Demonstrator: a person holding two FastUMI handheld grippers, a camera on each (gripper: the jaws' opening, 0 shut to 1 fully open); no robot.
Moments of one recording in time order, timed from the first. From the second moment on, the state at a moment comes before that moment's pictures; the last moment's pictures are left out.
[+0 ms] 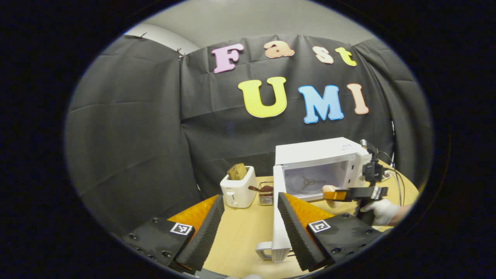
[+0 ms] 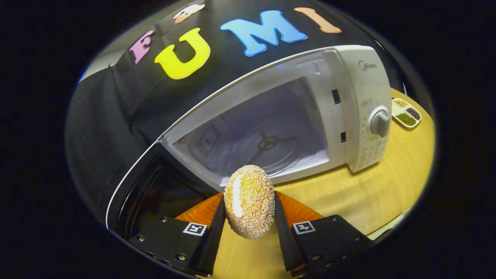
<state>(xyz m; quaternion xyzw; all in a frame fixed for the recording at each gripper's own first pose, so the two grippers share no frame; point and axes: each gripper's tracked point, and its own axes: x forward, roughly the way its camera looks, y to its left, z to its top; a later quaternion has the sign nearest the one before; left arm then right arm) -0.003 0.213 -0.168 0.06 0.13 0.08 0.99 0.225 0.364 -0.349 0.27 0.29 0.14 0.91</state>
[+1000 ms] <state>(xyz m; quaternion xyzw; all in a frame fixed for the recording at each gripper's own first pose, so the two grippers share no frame) 0.018 0.219 -0.196 0.08 0.13 0.07 0.99 0.344 0.333 -0.363 0.21 0.18 -0.06 0.96</state>
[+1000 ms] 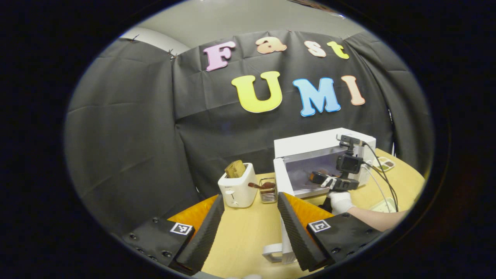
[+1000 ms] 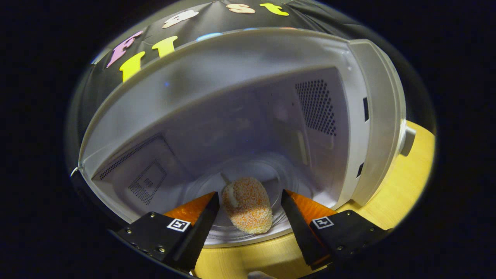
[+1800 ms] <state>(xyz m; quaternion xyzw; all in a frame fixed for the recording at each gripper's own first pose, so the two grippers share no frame) 0.000 0.279 -0.212 0.09 0.10 0.11 0.98 0.171 0.238 -0.182 0.04 0.09 0.07 0.99</state>
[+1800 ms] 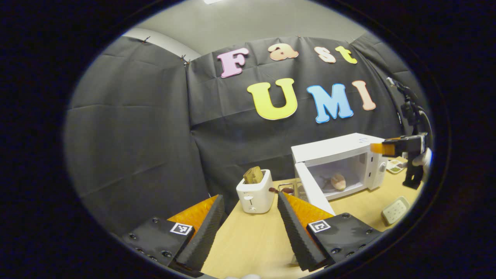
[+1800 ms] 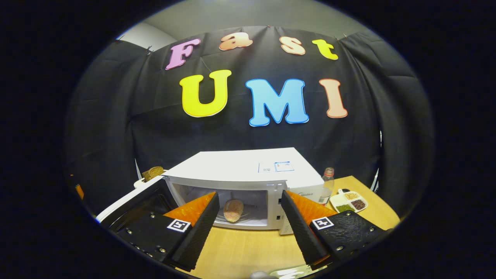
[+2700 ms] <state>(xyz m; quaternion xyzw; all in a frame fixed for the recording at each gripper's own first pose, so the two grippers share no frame) -0.041 0.223 -0.330 0.08 0.18 0.07 0.98 0.066 0.150 -0.135 -0.03 0.09 0.05 0.99</state>
